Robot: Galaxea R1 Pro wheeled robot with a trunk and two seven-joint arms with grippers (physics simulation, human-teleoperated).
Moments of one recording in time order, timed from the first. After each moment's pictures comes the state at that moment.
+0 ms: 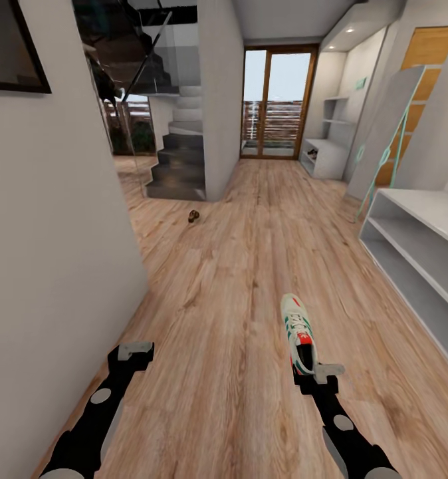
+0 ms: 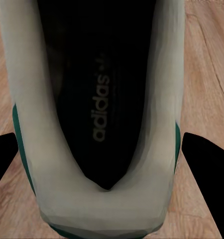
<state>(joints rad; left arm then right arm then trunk) -0.44 -0.03 0.20 -0.86 -0.17 -0.08 -0.06 -0.50 -0.02 -0.12 -0.46 0.19 -0.37 -0.04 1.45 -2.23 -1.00</state>
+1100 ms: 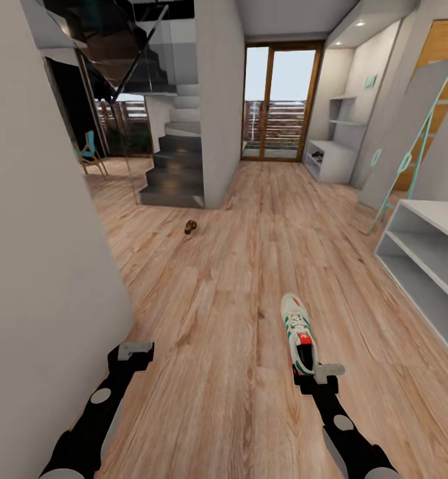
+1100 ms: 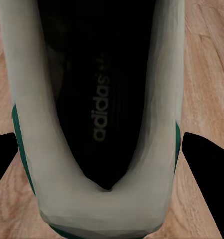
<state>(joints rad) -0.44 -0.03 0.20 -0.86 -0.17 -0.08 -0.06 -0.50 -0.02 -0.12 -0.46 0.19 -0.37 -0.04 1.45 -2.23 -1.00</state>
